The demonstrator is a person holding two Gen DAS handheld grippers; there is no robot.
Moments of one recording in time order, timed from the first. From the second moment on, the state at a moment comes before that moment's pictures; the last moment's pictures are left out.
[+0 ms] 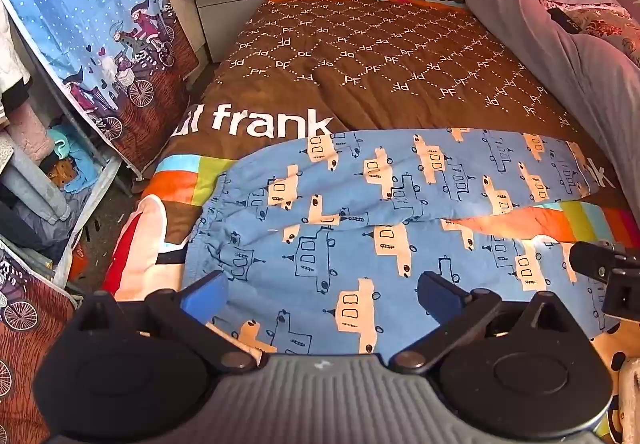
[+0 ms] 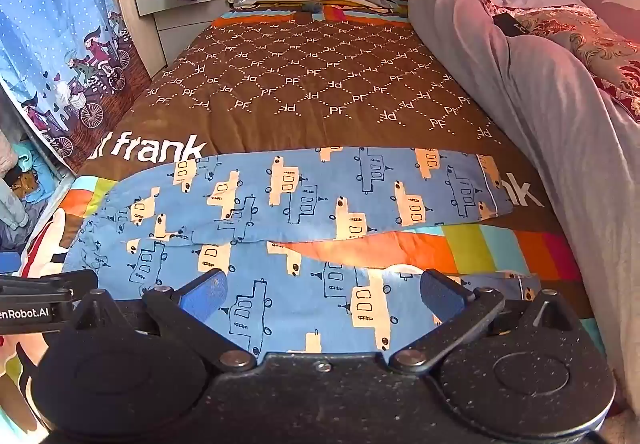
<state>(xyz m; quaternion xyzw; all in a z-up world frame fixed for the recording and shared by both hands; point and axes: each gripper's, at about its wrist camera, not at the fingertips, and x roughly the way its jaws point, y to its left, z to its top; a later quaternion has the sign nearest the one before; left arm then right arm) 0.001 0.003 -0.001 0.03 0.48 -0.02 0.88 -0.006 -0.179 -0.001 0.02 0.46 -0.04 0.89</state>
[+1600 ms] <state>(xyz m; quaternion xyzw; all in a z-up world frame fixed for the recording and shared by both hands) 0.001 -0.002 -0.002 0.03 0.49 -0.04 0.87 -0.014 -0.171 -0.002 0.03 0.45 -0.04 0.89</state>
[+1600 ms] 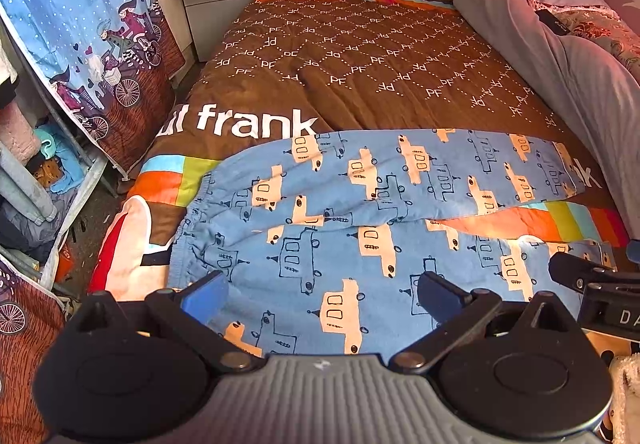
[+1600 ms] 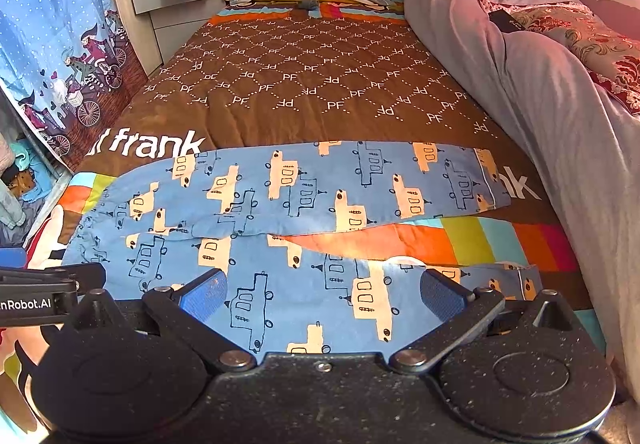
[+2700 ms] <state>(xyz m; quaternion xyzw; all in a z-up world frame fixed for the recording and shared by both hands) 0.008 -0.013 -0.011 0.03 0.50 -0.03 0.87 -0.004 -0.181 -0.012 0.03 0.45 -0.04 0.89</state>
